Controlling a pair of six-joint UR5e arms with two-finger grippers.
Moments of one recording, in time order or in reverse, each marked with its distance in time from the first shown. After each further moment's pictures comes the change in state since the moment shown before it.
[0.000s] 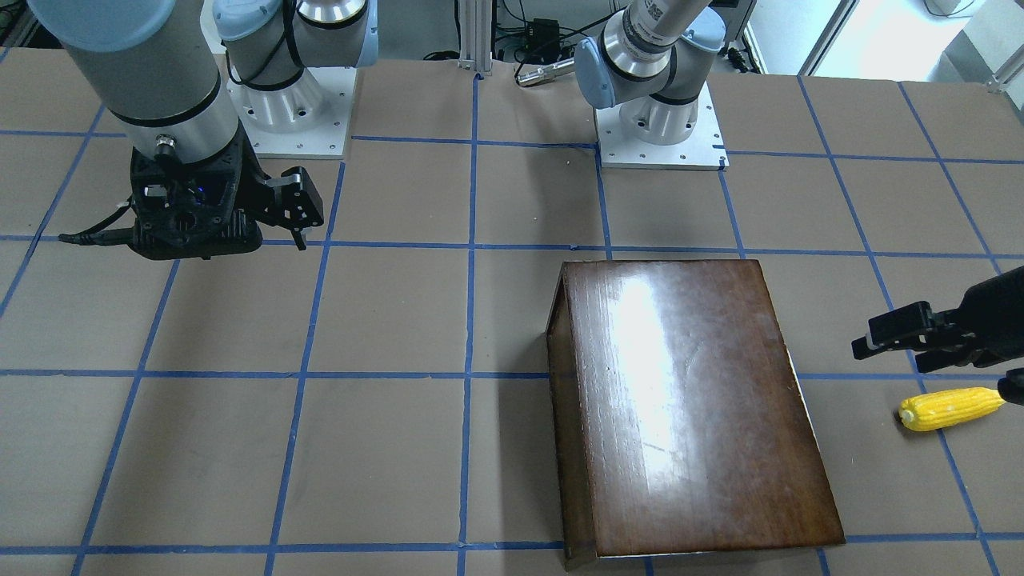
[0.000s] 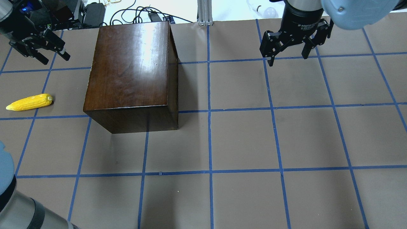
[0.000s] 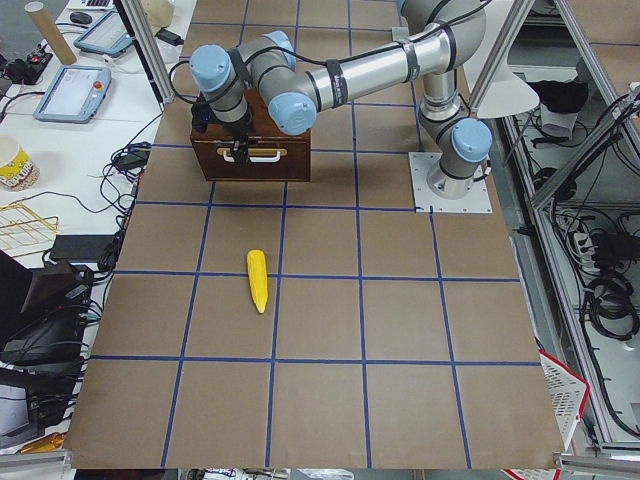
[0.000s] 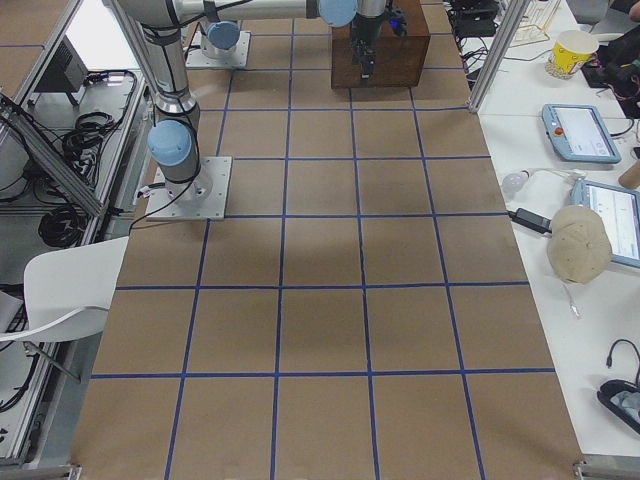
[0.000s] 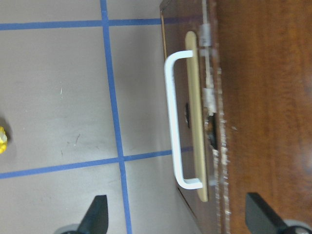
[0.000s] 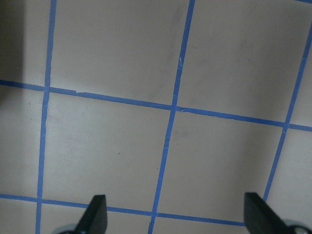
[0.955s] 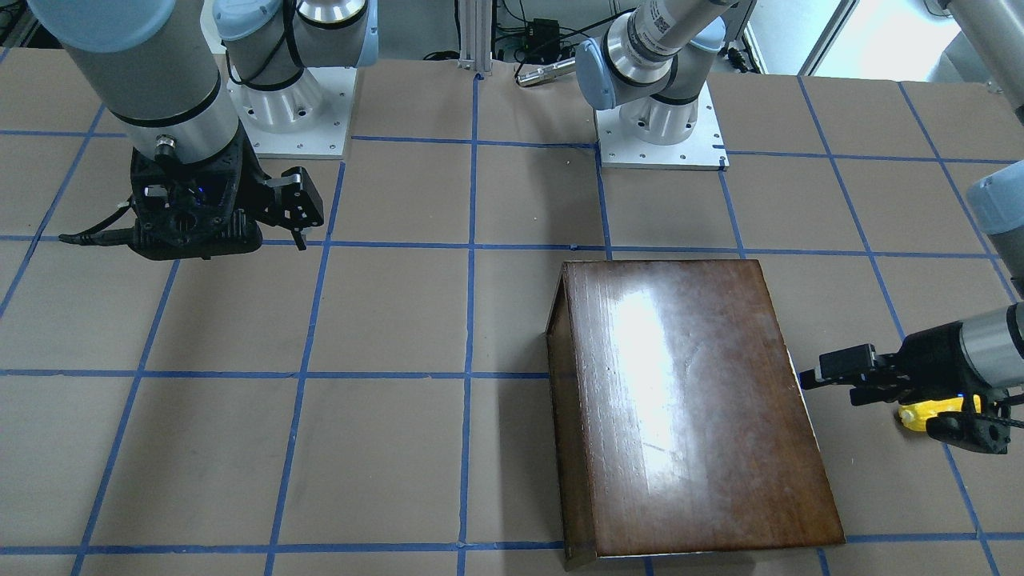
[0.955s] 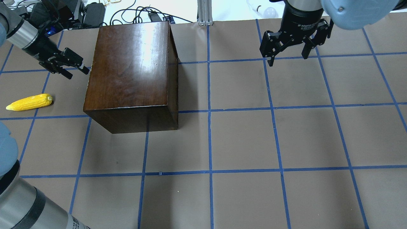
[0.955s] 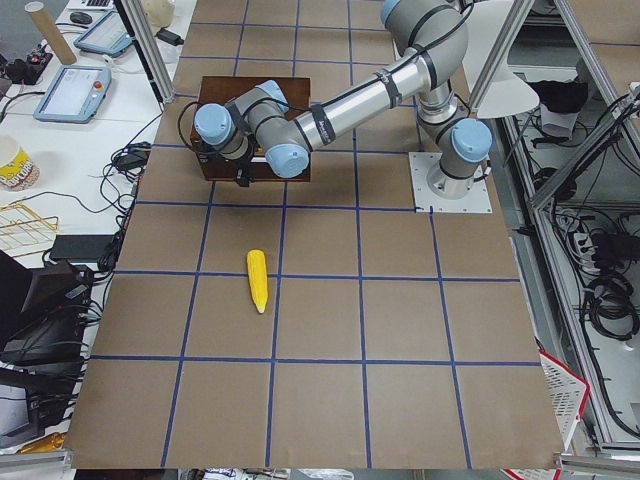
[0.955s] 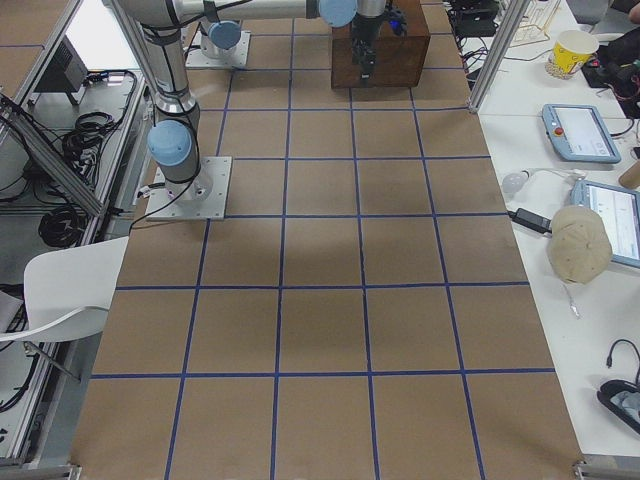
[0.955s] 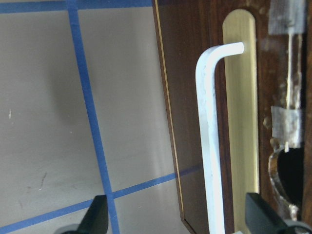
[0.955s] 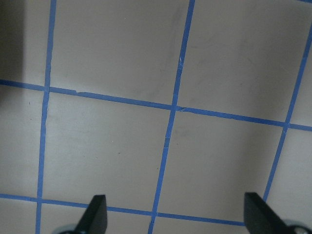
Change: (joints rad) left arm 0.012 -0.070 -0.115 0.101 -0.131 0.053; right arm 0.000 0.000 0.000 0.001 0.000 0.000
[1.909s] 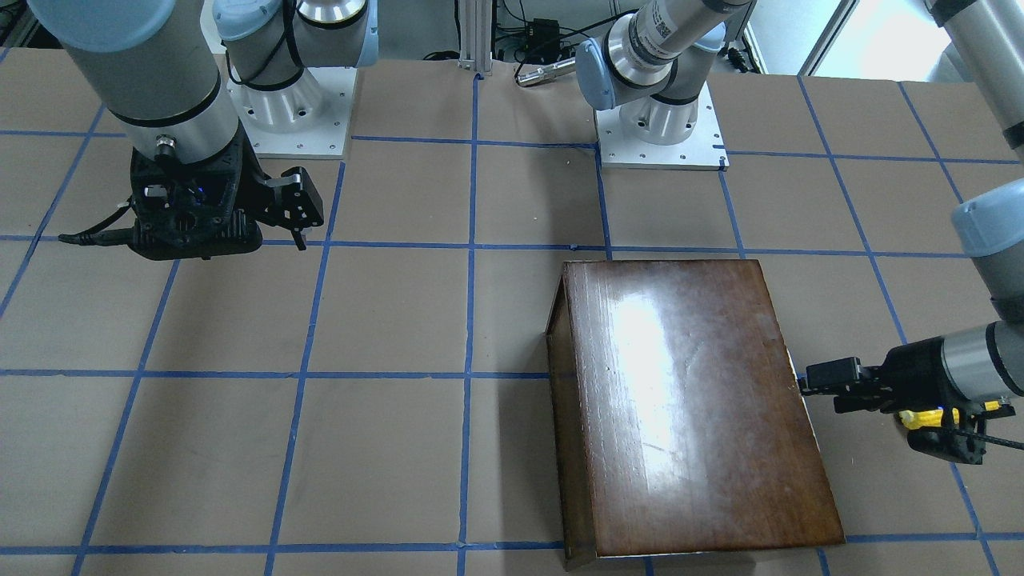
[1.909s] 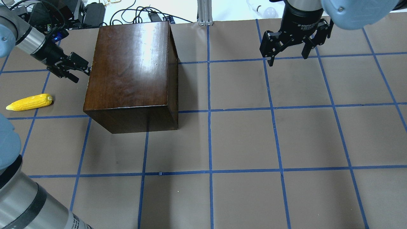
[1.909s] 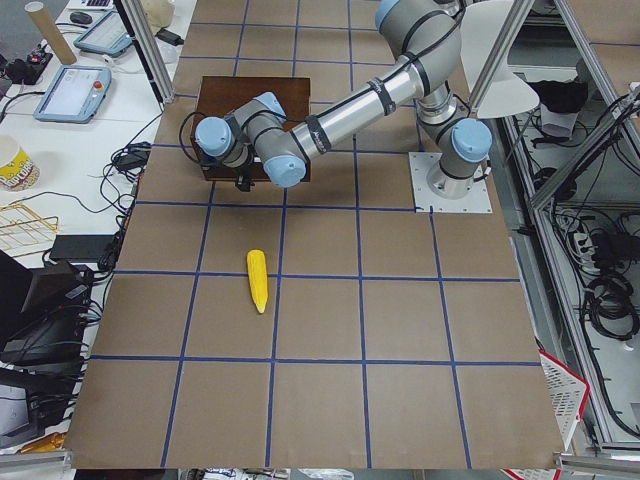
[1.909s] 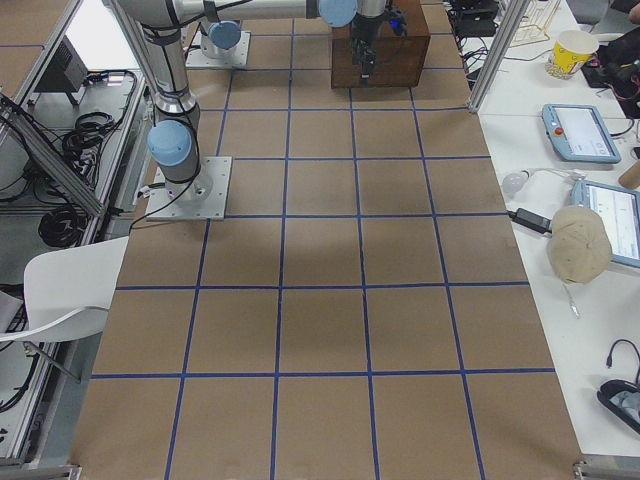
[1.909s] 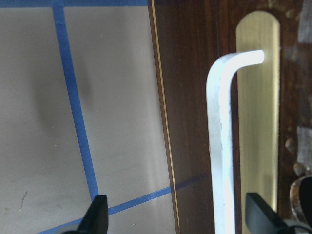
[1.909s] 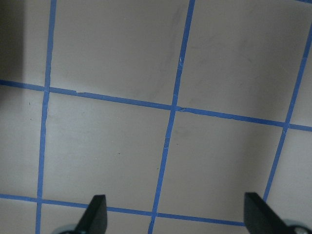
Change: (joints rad) left arm 0.001 -0.035 -0.019 0.021 -0.013 -0.002; right arm 0.000 0.000 0.000 -0.001 0.000 0.000
